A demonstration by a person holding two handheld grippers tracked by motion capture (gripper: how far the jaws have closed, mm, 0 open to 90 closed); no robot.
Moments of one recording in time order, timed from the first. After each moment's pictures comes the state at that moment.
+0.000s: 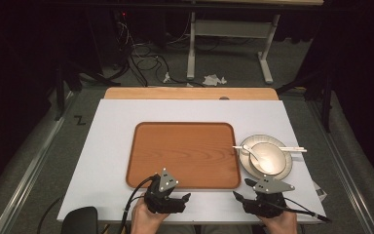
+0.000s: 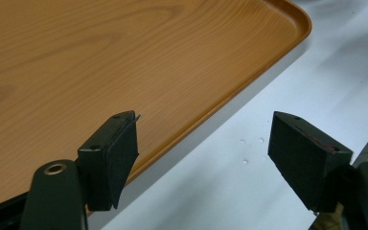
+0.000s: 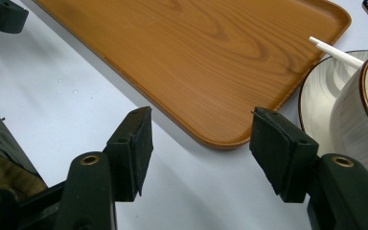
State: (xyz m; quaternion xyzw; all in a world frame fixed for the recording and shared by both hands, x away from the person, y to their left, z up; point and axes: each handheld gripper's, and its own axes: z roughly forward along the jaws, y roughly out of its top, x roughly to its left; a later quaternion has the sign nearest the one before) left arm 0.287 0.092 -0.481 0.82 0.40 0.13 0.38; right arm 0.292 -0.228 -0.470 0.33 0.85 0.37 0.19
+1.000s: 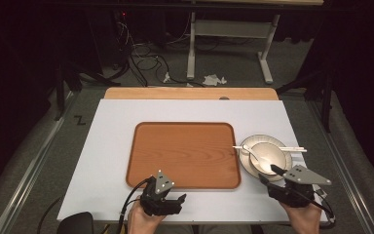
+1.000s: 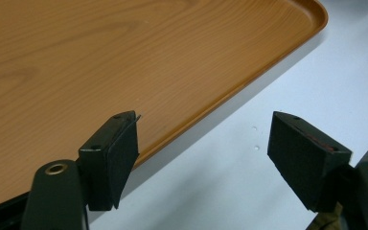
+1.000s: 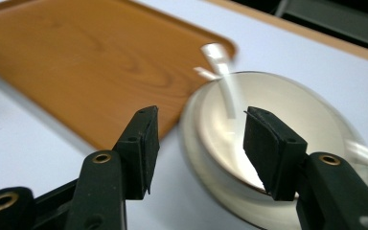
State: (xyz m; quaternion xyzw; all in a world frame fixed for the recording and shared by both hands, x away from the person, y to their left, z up) left arm 0.281 0.098 -0.482 0.82 0.41 0.14 0.37; right arm 0.303 -0.286 -0.433 0.38 0.79 0.39 0.27
